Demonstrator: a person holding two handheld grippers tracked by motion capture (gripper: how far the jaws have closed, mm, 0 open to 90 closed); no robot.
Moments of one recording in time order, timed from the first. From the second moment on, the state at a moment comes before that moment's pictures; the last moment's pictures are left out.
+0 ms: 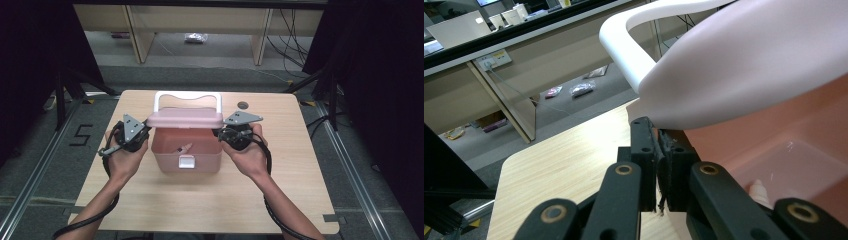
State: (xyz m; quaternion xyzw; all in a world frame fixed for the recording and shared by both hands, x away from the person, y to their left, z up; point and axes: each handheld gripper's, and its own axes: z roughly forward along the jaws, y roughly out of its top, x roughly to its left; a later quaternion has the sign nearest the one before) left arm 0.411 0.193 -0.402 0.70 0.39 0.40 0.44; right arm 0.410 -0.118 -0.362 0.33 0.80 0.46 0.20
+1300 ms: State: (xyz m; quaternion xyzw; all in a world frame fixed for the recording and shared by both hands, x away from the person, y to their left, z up) left arm 0.353 0.255 -0.439 0.67 0.48 0.36 0.44; right arm 0.387 -0.197 -0.407 0.39 0.80 0.41 0.19
